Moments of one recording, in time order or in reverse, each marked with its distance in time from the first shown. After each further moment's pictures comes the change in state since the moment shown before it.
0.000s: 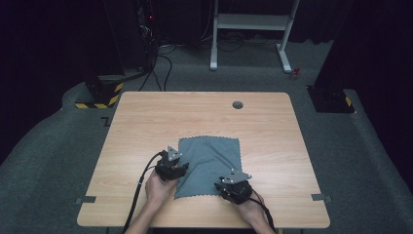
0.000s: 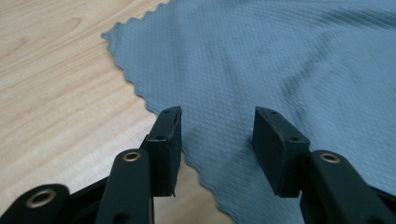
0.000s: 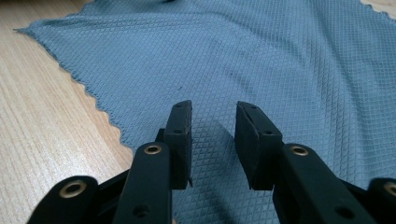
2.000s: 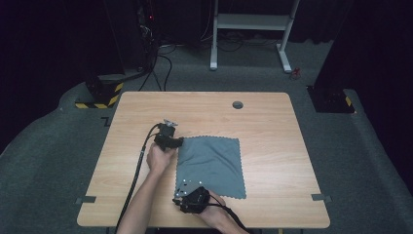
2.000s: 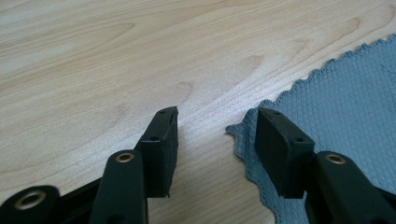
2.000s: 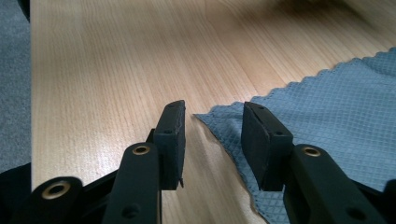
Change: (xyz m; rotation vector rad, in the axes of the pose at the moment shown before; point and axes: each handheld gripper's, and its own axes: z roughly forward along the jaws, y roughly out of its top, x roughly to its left) left arm 0.072 0.058 0.055 0.086 0.092 -0.149; right arm 0.094 0.058 0.055 0.009 0.236 -0.216
